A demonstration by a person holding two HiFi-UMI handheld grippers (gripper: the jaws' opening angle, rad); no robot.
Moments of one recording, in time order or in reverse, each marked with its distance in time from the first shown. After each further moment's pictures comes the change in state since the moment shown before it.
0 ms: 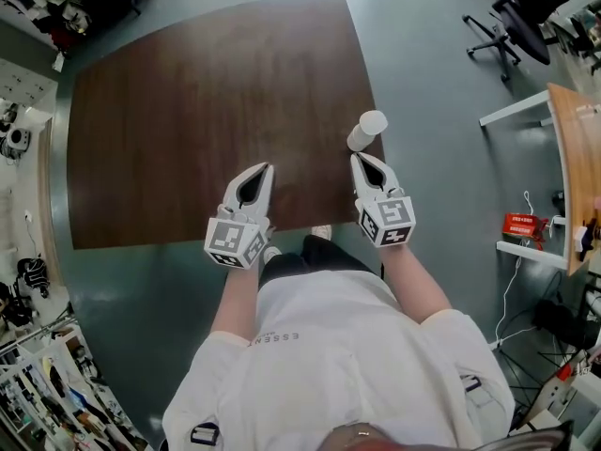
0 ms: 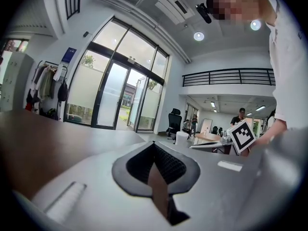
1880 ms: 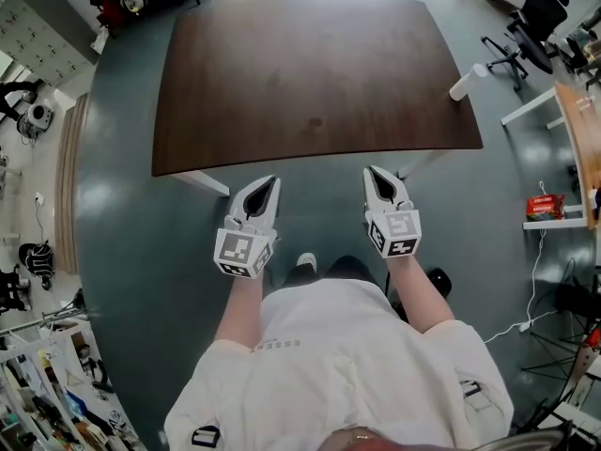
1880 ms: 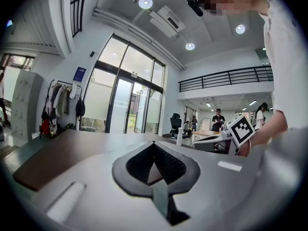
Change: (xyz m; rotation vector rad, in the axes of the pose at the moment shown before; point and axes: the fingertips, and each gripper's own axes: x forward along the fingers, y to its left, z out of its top) left arm -0.454 0.171 0.003 0.092 -0.070 0.008; right arm -0.061 0.458 -0.047 -0.134 -0.032 -0.048
